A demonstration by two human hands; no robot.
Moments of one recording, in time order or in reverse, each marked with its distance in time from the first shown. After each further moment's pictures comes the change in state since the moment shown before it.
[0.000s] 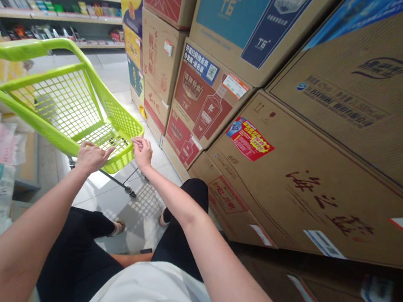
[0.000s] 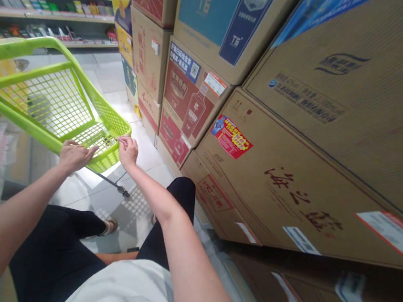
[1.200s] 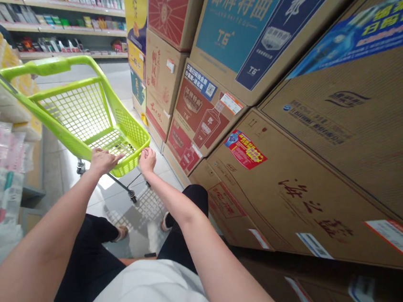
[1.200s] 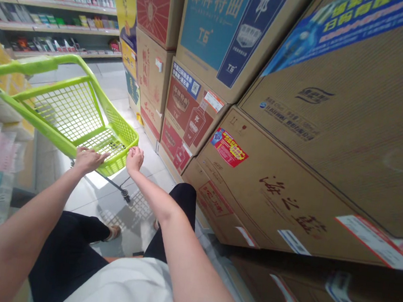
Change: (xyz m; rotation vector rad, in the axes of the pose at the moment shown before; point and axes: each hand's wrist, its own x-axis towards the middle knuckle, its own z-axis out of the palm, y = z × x) left_hand 0.023 -0.009 -0.002 -0.095 -0.077 0.040; right_hand -0.001 -0.001 0.012 -0.099 0.087 0.215
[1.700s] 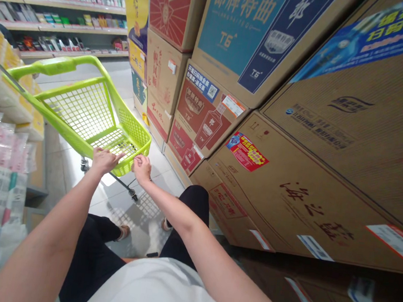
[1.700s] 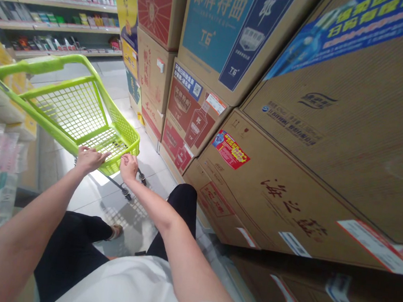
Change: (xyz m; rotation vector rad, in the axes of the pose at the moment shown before) left_hand 0.005 -0.003 -0.006 0.015 0.006 0.009; right_hand -0.026 -0.004 0.012 -0.006 -0.083 -0.078
